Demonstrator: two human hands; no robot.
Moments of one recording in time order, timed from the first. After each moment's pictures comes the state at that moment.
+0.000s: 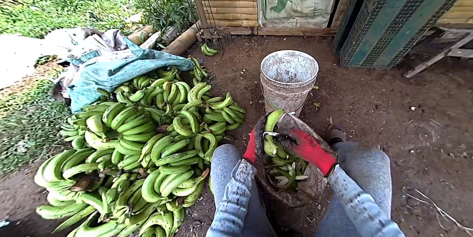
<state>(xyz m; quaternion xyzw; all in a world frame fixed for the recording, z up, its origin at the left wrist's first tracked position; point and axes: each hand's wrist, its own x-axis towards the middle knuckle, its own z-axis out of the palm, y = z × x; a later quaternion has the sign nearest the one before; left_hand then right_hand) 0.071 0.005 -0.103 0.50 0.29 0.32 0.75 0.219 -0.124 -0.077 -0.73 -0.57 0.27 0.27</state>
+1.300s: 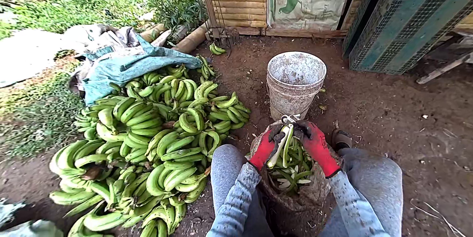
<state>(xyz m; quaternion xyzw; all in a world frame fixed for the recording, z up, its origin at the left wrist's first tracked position) 0.068 0.002 -0.118 0.74 0.27 0.23 0.57 0.233 -0.115 -0.108 -0.75 -0.44 0.19 0.45</state>
